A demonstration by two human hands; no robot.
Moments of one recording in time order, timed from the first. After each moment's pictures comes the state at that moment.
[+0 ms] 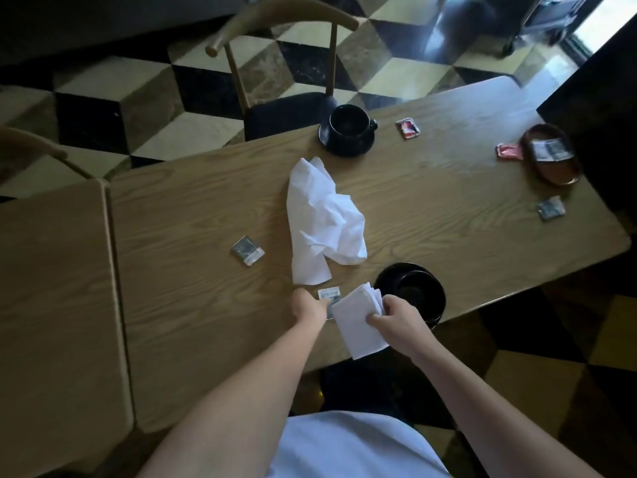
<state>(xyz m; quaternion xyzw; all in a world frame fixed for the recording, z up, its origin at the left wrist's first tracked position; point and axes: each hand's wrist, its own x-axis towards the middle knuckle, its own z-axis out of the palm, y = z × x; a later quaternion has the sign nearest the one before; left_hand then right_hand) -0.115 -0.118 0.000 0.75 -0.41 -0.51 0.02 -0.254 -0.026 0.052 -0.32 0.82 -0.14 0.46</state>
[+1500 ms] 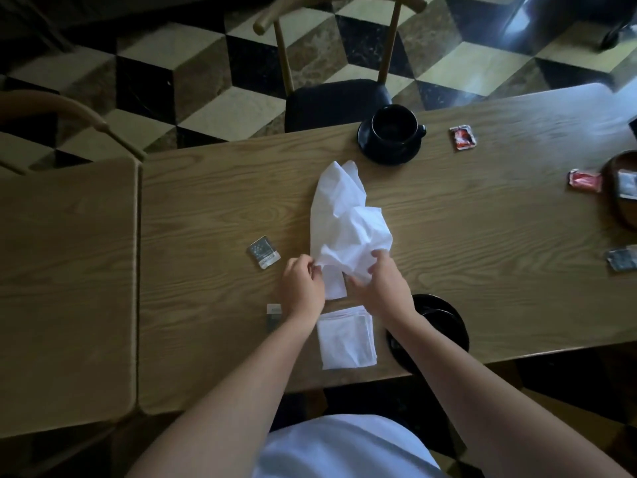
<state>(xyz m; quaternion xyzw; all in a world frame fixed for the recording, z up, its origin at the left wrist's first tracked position) -0.121 -0.173 0.009 0.74 -0.57 -0.32 0.16 -0.267 -0.142 0.013 -0.45 0.80 -0.14 0.38</state>
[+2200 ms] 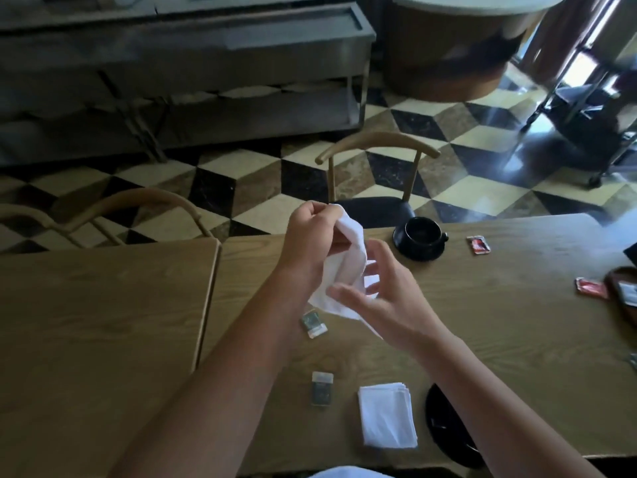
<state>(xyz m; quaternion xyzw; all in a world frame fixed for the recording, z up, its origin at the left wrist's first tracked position) -0.062 -0.261 0.263 0.55 -0.39 -0.58 0.46 -0.191 -0.173 0.238 -0.64 0.55 -0.39 0.37</state>
